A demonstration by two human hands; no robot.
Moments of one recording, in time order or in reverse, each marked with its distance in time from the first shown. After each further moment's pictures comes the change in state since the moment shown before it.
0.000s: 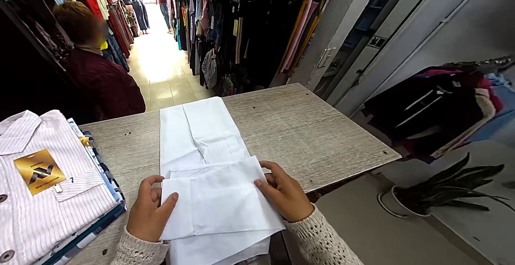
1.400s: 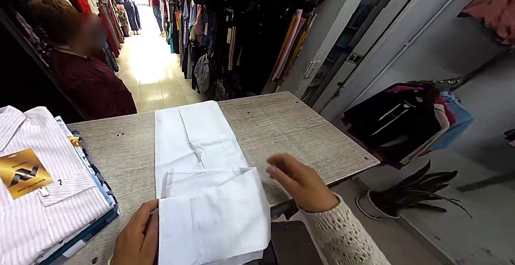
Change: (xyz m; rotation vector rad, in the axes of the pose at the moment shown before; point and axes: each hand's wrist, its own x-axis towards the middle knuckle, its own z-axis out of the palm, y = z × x) left_hand -0.027 -0.044 -0.019 0.200 0.061 0.425; right_hand 0.012 -0.009 -0.048 -0.312 0.018 -0.229
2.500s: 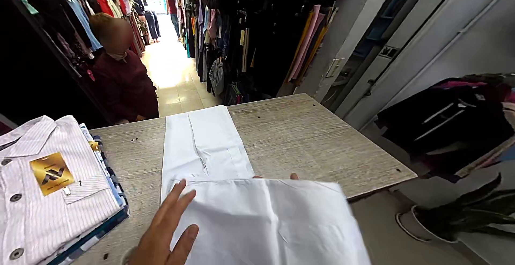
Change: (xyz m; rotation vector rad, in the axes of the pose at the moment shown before) left_hand 0.018 0.067 -0.003 0.046 -0.248 0.281; right_hand 0.009 0.022 0.054 1.481 -0.276 0.217
